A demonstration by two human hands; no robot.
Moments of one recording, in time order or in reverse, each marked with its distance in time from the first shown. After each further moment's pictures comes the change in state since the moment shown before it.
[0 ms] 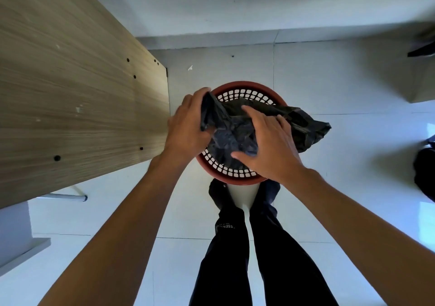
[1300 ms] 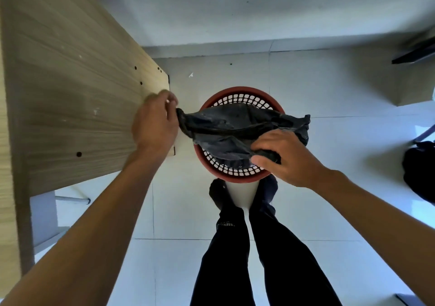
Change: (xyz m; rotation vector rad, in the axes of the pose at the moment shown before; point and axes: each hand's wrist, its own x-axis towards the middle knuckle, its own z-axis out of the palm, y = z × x) left_hand -0.014 -0.015 -0.058 0.164 0.337 -0.116; right_hand -0.032 0.022 -0.031 0.204 -0.094 -0.239
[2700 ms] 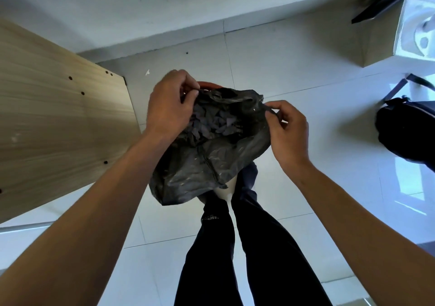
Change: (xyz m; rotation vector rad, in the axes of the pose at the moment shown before) left_hand -0.001 0.128 0.073 -0.220 -0.235 0.325; right_hand -0.044 0.048 -0.022 0.464 0.777 0.689
